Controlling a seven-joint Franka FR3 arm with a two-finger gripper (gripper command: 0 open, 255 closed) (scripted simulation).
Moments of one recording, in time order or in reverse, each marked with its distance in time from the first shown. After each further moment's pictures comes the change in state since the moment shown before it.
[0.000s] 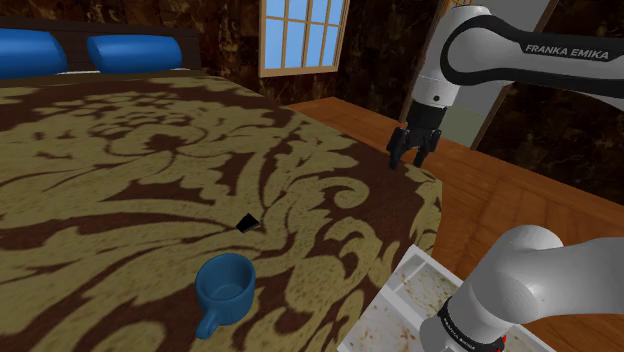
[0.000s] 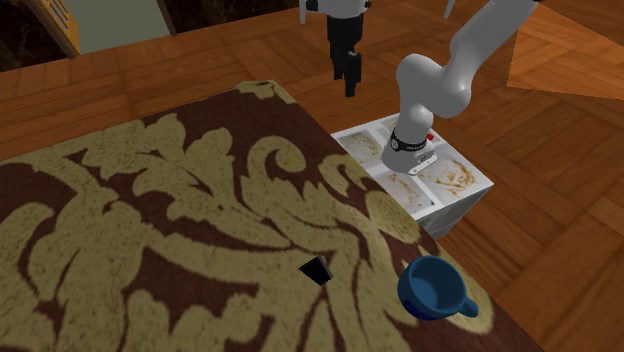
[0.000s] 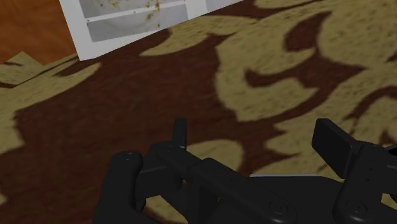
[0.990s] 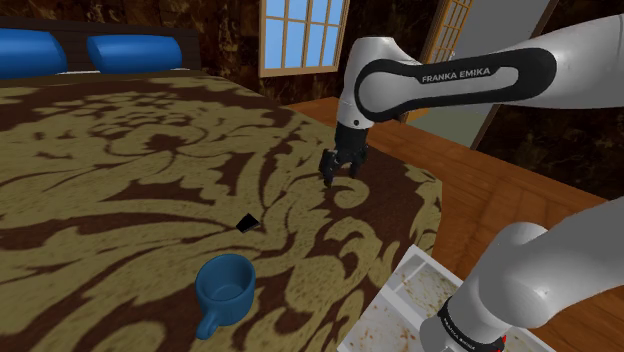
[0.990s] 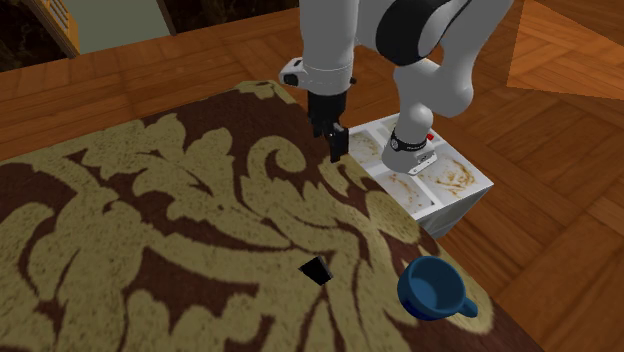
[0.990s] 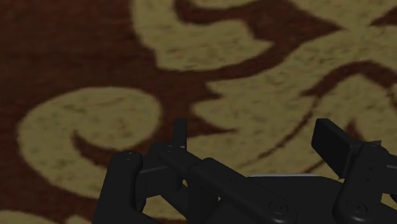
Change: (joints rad) arm 0.122 0.354 0.183 0.069 0.051 0.323 0.061
